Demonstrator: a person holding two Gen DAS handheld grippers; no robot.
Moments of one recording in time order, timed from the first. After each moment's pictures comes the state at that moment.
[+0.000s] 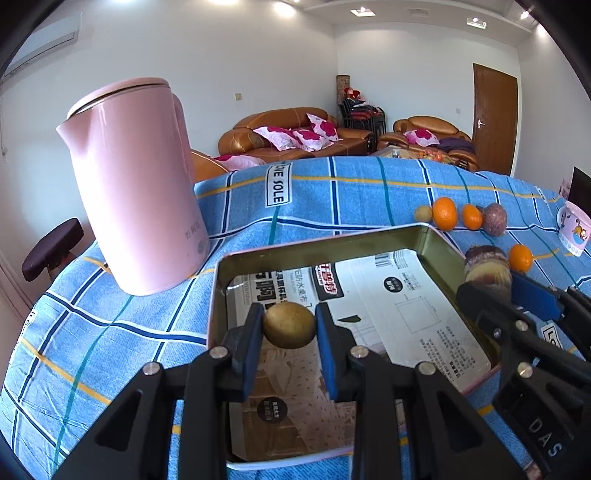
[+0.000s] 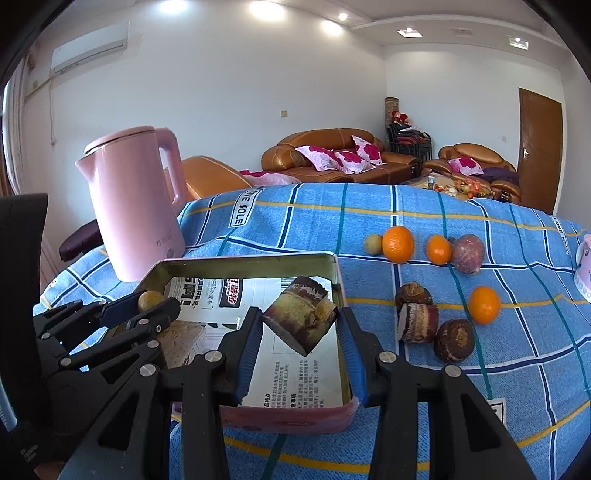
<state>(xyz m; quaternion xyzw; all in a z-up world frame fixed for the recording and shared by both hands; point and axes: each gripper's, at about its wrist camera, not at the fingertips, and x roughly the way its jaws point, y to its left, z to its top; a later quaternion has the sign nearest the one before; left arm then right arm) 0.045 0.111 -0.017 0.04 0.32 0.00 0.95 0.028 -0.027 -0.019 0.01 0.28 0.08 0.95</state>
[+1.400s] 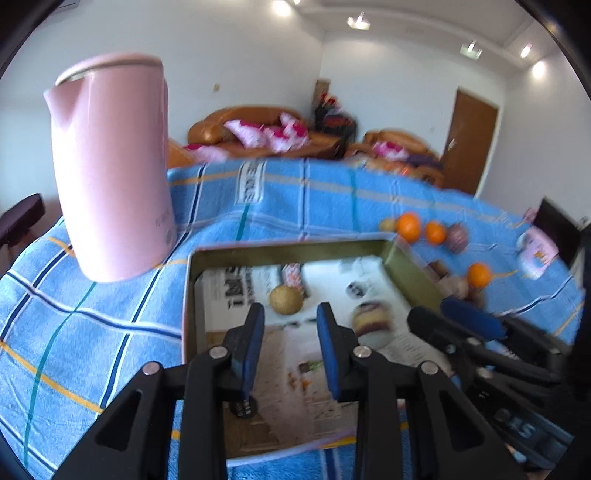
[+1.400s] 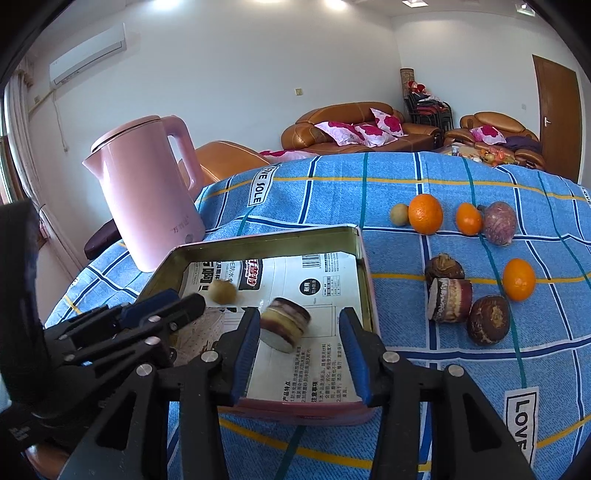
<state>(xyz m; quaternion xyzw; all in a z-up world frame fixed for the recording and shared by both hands) 0.038 0.130 -0.009 -0.04 0.31 -0.10 0.94 0.037 -0.035 -0.027 0.06 0.32 0.13 0.94</state>
